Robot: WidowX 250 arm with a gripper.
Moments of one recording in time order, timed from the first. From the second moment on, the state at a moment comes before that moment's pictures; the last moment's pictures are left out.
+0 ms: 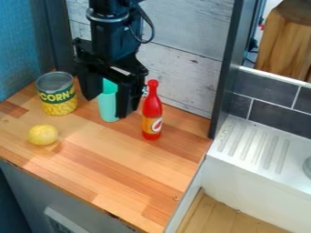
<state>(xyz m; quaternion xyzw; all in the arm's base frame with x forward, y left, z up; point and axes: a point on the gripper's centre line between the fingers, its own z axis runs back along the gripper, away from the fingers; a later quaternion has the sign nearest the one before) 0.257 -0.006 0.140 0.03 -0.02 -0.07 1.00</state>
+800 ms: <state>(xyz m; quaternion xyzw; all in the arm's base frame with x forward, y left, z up) 0.301 0.011 0.145 0.04 -0.04 -0.06 1.00</state>
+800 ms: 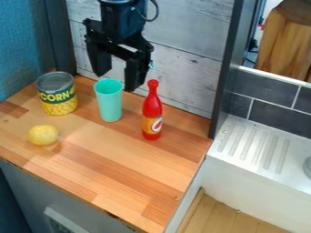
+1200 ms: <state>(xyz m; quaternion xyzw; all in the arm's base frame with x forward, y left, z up) 0.326 0.006 0.112 0.03 0.00 -0.08 1.00</state>
